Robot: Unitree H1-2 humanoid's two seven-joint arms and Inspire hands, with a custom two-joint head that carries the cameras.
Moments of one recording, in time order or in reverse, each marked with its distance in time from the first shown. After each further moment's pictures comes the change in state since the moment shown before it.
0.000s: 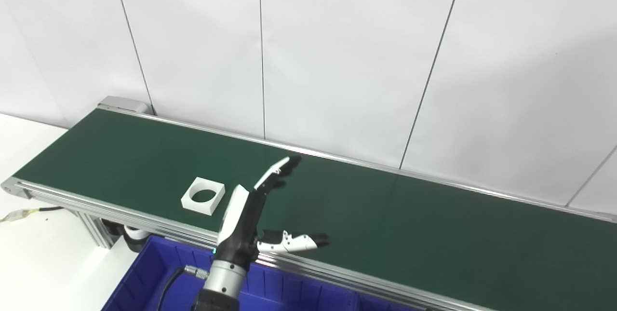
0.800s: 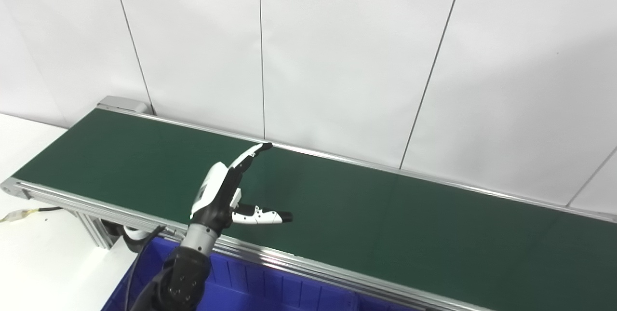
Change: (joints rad) left arm -0.159 0.240 0.037 0.285 0.023 -0.036 0.010; right arm -0.006 -0.003 -0.003 0.010 -0.004 0.000 -0.002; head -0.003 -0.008
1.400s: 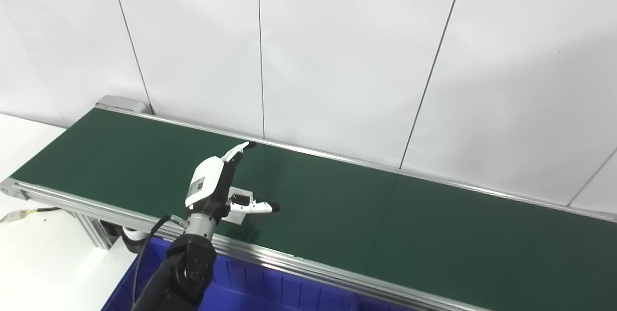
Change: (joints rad) left arm -0.081 0.003 -0.026 0.181 0.179 0.141 0.141; right arm 0.001 0.001 0.000 0.001 -0.003 0.000 -0.005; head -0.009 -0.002
